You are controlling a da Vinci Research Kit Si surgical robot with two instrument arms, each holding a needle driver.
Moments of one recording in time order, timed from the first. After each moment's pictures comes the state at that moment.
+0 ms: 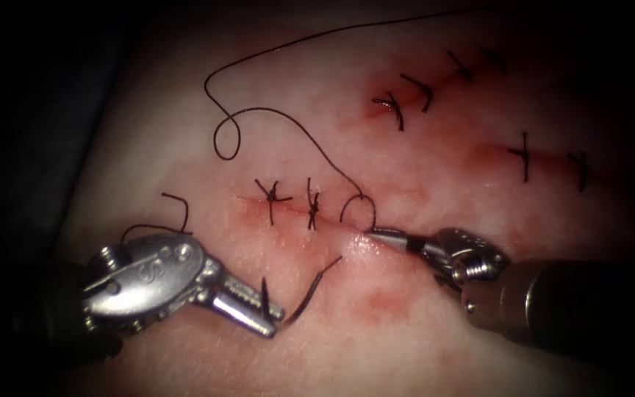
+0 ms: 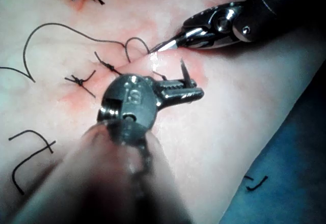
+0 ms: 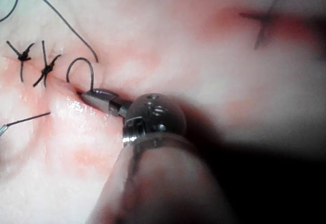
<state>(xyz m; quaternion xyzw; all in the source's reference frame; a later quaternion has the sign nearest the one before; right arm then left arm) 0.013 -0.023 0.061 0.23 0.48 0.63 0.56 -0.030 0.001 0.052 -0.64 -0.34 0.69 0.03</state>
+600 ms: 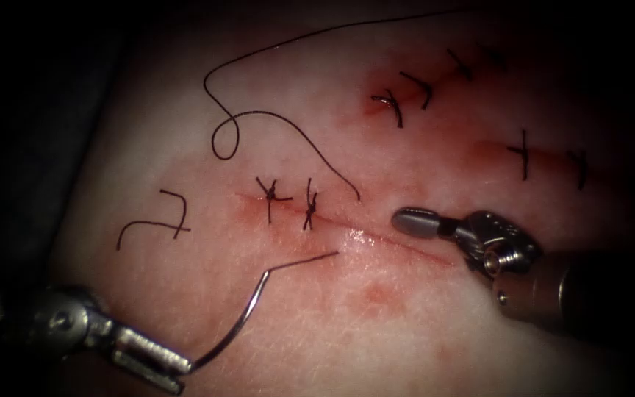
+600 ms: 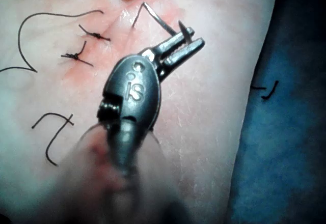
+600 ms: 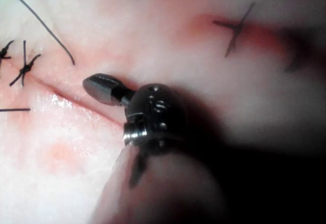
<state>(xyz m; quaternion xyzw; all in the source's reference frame) 0.011 -0.022 0.060 0.18 0.49 0.61 0.59 -0.025 -0.001 0.047 -0.69 -0.21 0.69 -0.04</state>
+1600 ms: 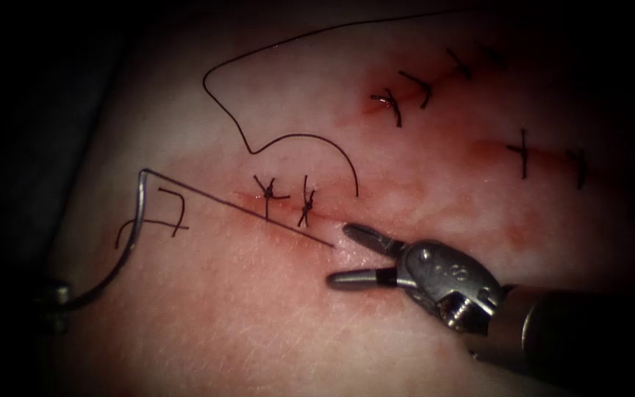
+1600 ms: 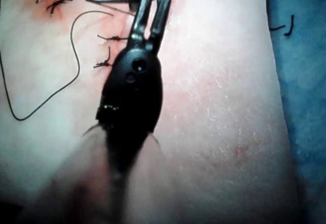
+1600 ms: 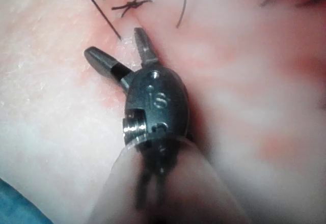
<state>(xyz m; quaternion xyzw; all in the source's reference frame) 0.020 -0.024 0.056 0.06 0.51 0.39 0.76 -0.019 0.003 0.040 -0.78 -0.03 0.62 0.00</state>
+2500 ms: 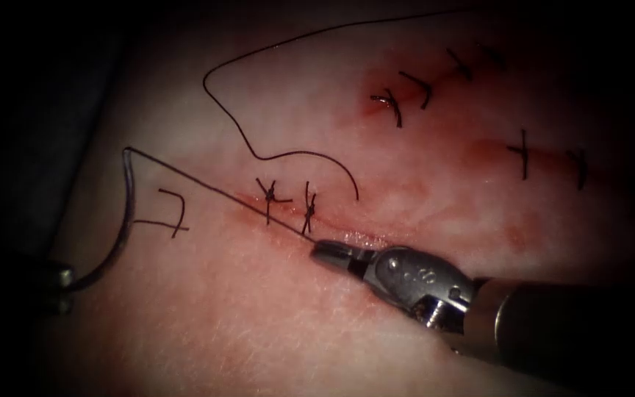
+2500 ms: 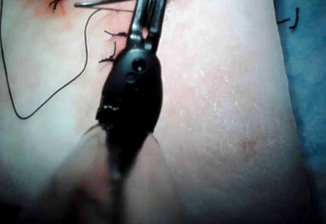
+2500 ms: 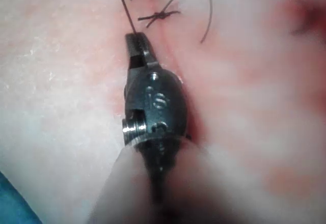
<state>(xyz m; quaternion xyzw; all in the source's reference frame) 0.021 -0.027 0.058 0.10 0.45 0.40 0.79 -0.020 0.003 0.044 -0.77 0.00 0.64 0.02</state>
